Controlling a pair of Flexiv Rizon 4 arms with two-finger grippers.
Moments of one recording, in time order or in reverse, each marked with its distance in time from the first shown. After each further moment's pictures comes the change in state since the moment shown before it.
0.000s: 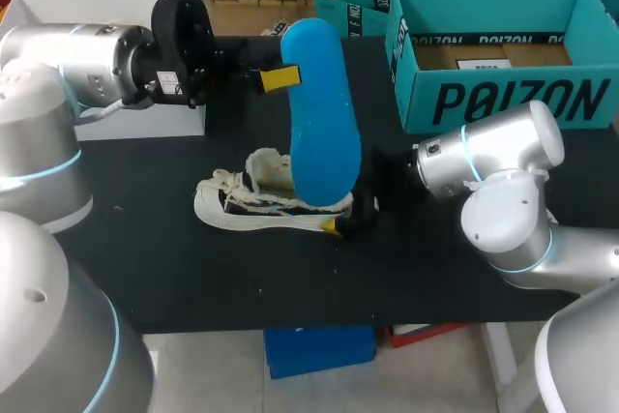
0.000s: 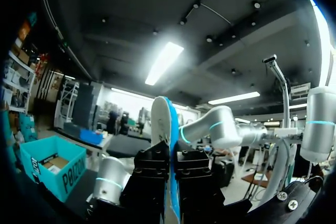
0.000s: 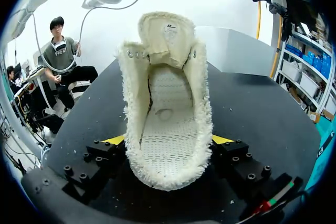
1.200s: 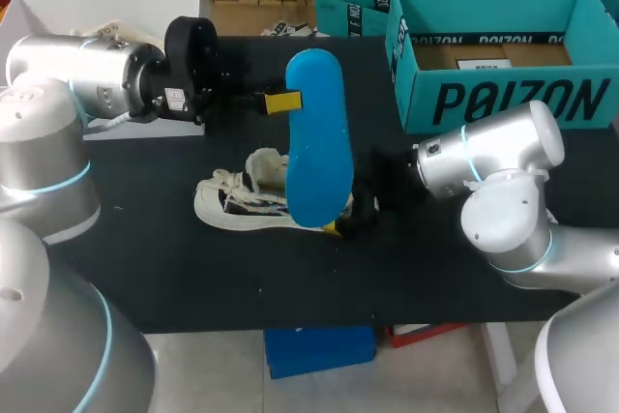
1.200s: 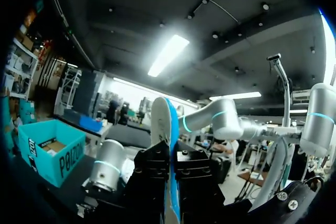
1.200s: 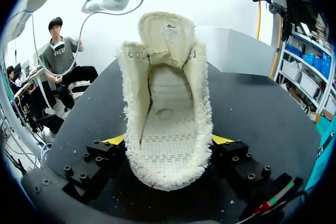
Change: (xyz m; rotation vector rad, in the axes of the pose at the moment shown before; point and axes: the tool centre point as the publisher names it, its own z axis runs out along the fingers) left arm -0.011 0.034 -0.010 -0.040 -0.002 -0.074; right arm 0.000 0.000 0.000 0.000 0.000 0.000
